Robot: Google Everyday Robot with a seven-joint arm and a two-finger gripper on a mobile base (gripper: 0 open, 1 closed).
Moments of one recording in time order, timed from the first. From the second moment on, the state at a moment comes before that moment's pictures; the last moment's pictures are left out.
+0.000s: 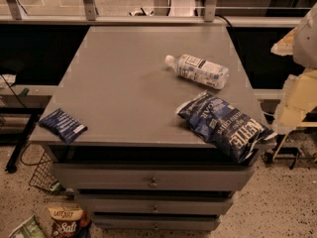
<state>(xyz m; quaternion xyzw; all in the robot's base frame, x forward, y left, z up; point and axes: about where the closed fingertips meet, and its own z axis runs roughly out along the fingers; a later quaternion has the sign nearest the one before) 0.438 -0.217 0.976 -0.60 0.78 -0.03 0.16</state>
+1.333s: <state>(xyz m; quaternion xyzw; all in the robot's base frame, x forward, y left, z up) 0.535 -0.184 0.958 -0.59 0.78 0.01 0.21</state>
